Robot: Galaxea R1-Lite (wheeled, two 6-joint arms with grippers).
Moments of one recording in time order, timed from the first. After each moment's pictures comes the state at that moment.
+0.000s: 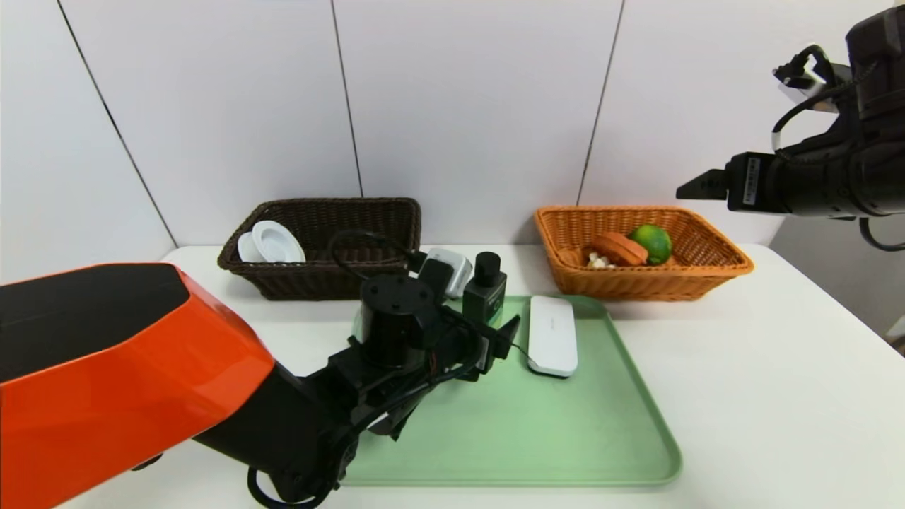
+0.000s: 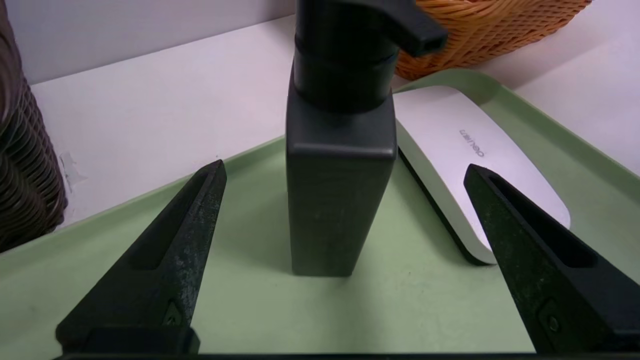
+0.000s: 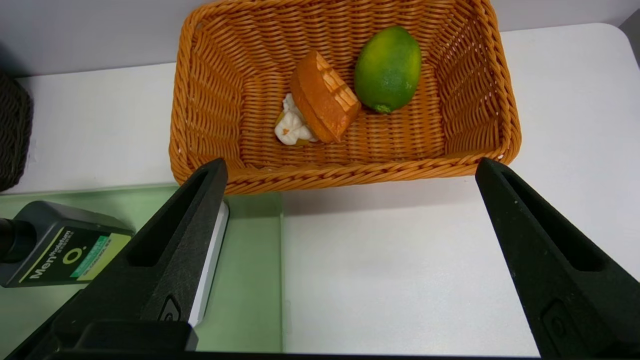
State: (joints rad) left arm -0.79 2.07 -0.85 -1.11 0.17 -0.06; right arm 0.21 1.58 -1.41 0.35 -0.19 0.19
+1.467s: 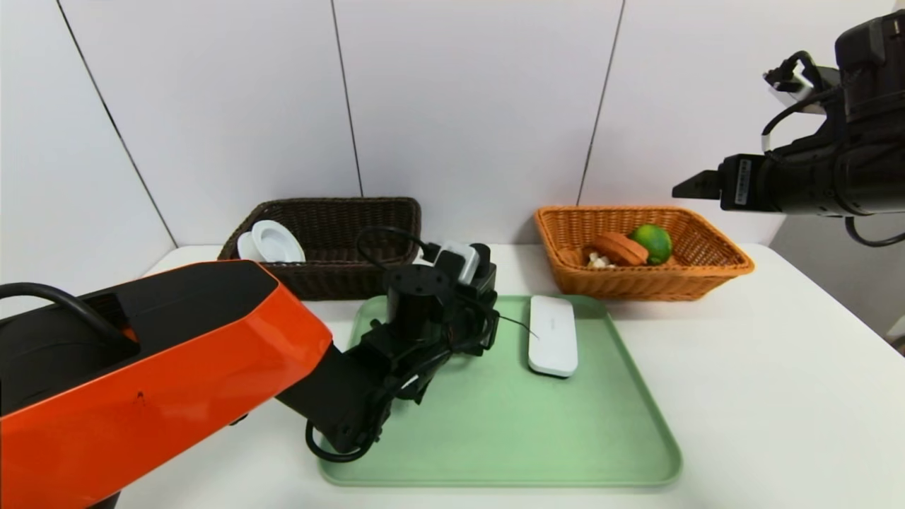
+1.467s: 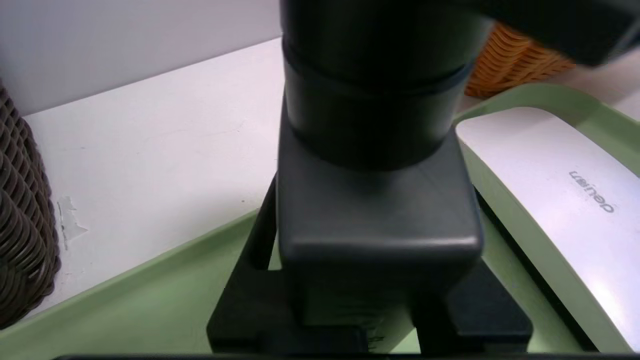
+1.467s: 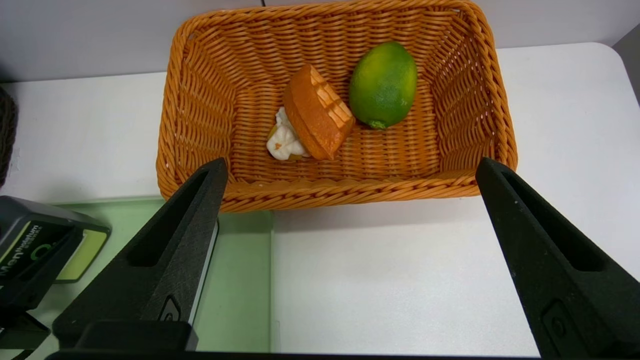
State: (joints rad) left arm -0.73 2.22 -1.03 -1.10 0.16 -0.01; right arm 0.19 1.60 -1.40 0.29 -0.18 0.15
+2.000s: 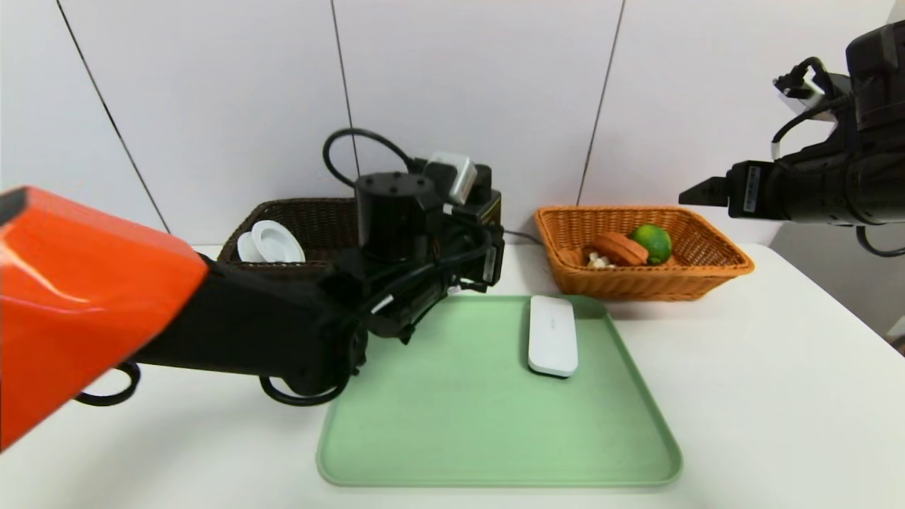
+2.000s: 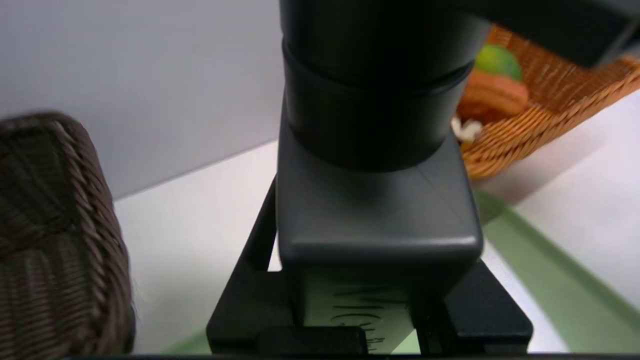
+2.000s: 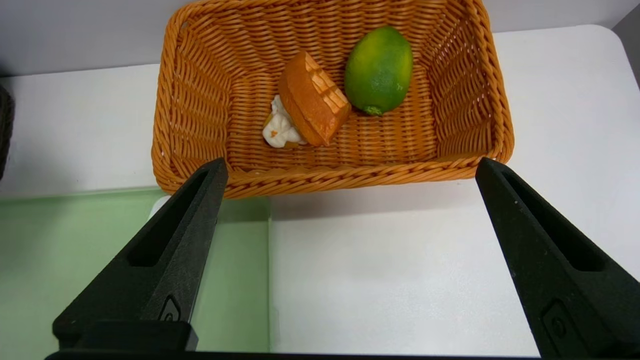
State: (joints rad) left arm -0.74 1.98 -1.20 -0.77 0.16 -0.02; right arm 0.19 1.57 -1.36 0.29 -0.19 0.17
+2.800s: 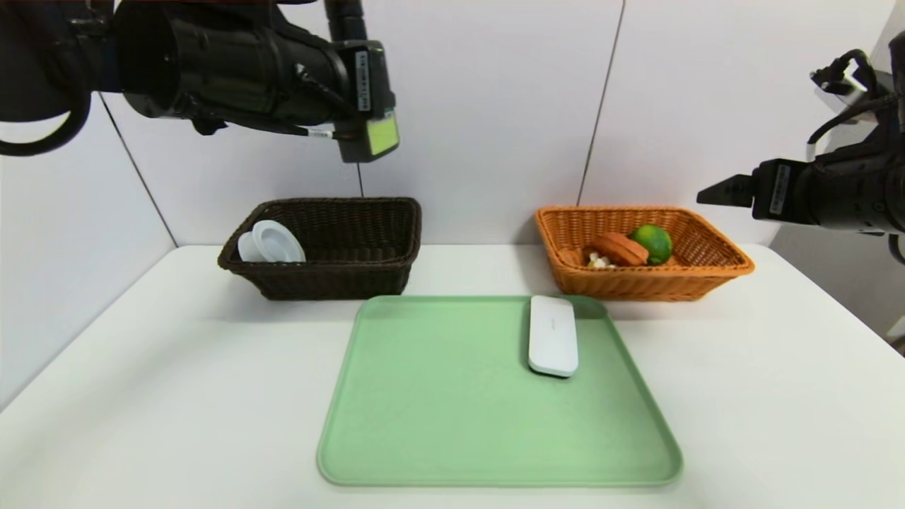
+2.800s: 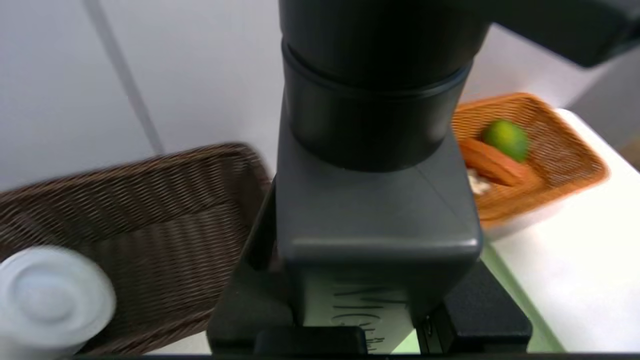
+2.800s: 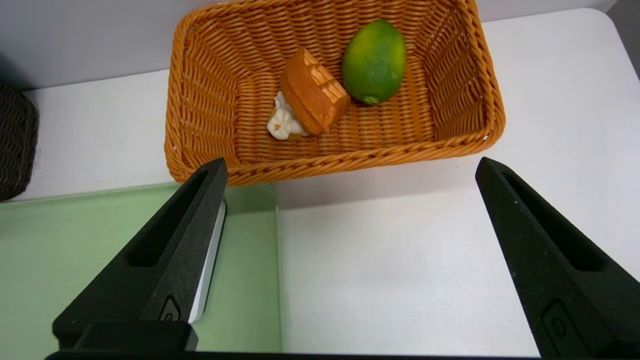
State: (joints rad) left arm -0.55 1.74 -1.82 0.23 0.16 -0.17; right arm 0.19 1.49 -1.30 0.29 -0.19 0.22
